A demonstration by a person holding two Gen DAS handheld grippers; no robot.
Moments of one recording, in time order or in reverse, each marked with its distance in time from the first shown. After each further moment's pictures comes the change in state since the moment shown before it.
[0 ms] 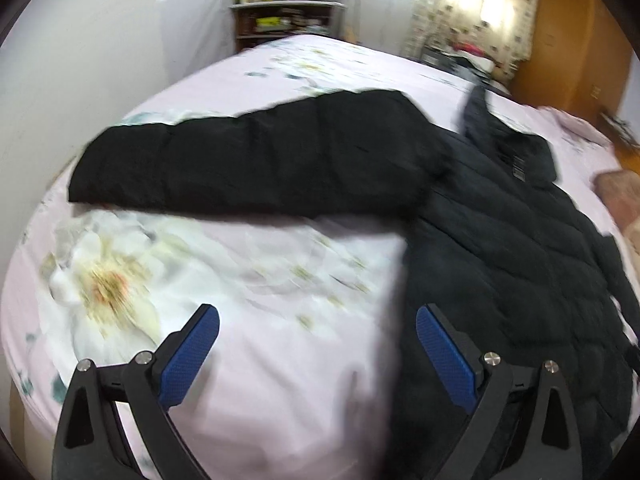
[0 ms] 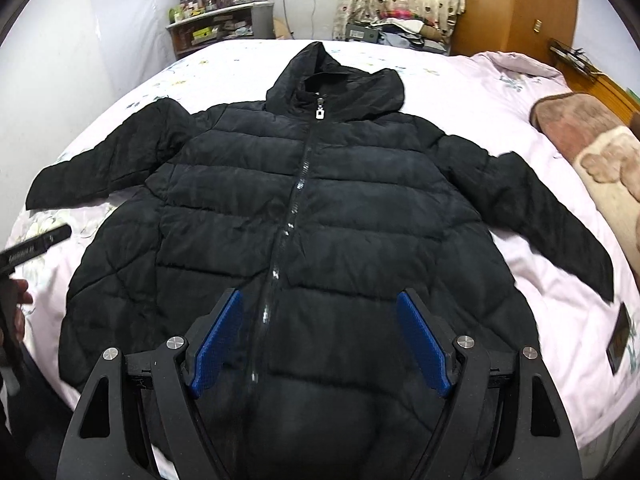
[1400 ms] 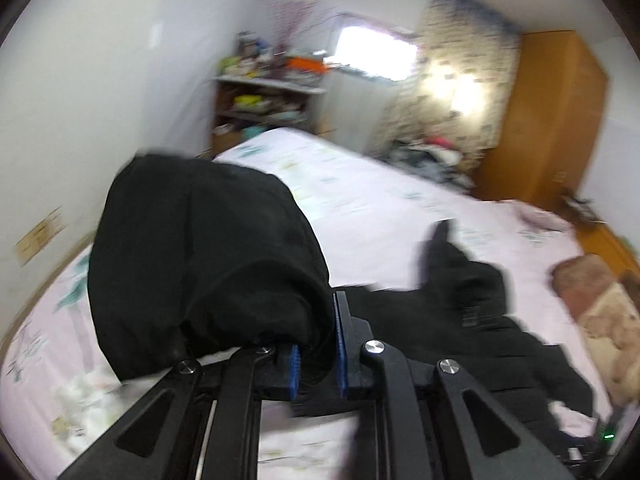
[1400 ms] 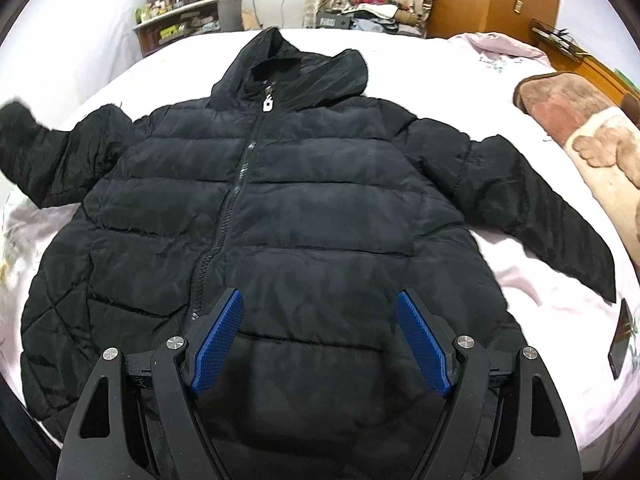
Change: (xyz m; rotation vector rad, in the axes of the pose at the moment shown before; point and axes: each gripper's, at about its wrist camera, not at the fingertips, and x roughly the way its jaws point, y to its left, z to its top) left arm -0.064 0.012 0.148 -0.033 -0.280 -0.265; right arm 0.041 -0.052 0.015 0.074 0.023 -0.067
